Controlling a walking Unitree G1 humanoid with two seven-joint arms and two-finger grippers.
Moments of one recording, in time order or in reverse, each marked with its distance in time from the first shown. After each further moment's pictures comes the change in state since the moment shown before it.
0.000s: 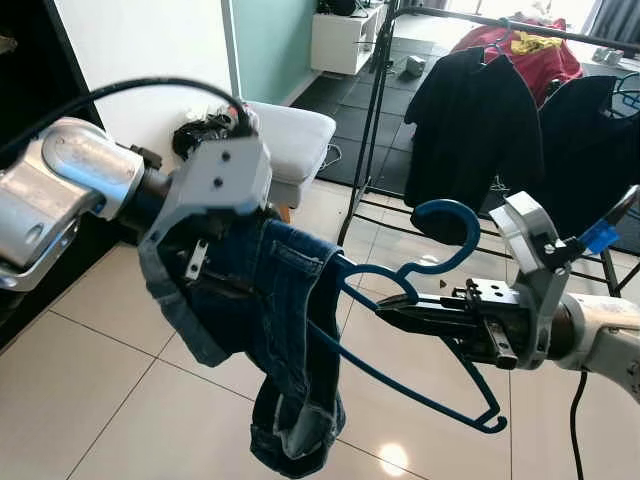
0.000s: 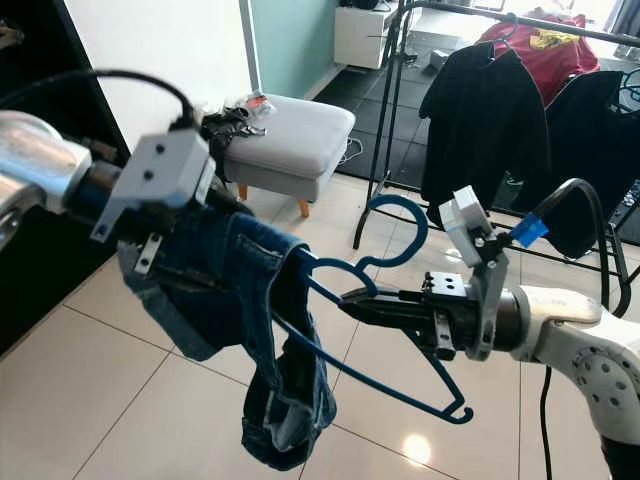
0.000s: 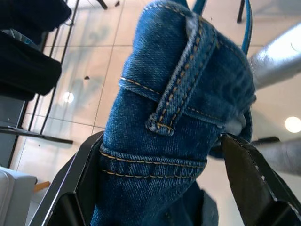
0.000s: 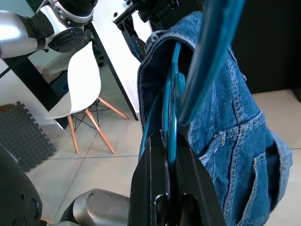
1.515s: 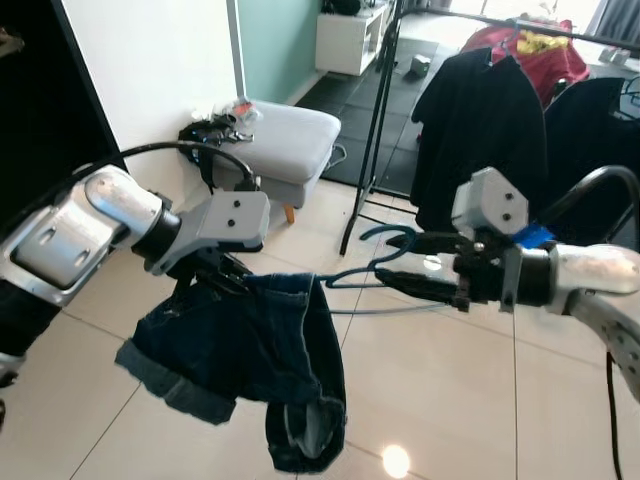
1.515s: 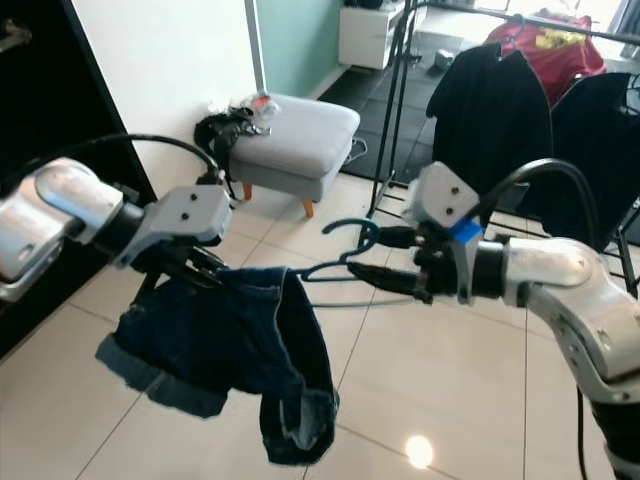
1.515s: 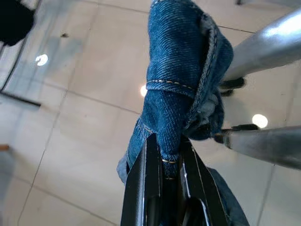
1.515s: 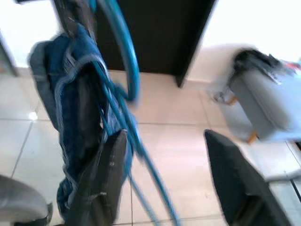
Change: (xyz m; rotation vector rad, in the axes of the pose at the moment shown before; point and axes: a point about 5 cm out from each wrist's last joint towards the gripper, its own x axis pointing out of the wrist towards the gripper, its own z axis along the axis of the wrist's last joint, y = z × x) left arm 0.024 0.004 -0.056 -0.199 0.080 0.060; right arm -0.021 -0.036 0.018 -0.414 0.158 -0.418
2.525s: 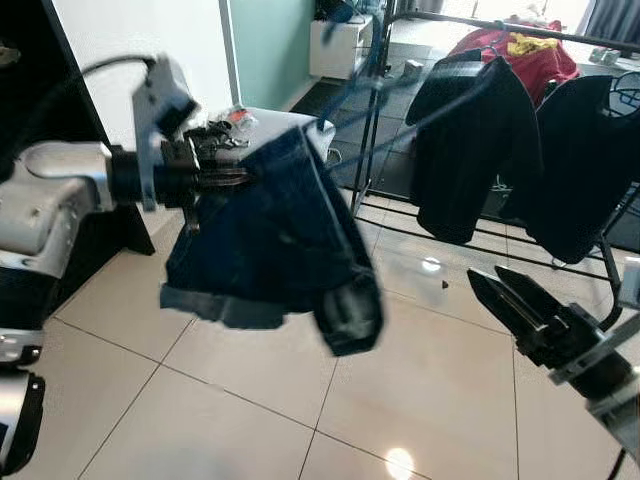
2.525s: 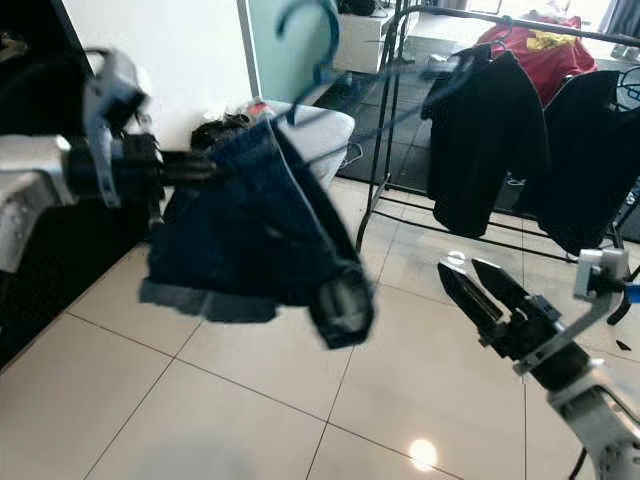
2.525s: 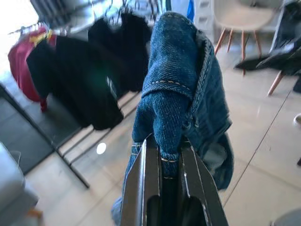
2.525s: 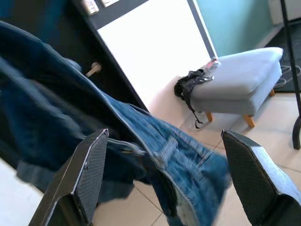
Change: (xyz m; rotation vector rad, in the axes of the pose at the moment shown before) left arm -0.058 0.032 0.019 -0.197 -0.600 0.443; right arm -0.046 0.023 -0.070 0.718 -0.432 -0.463
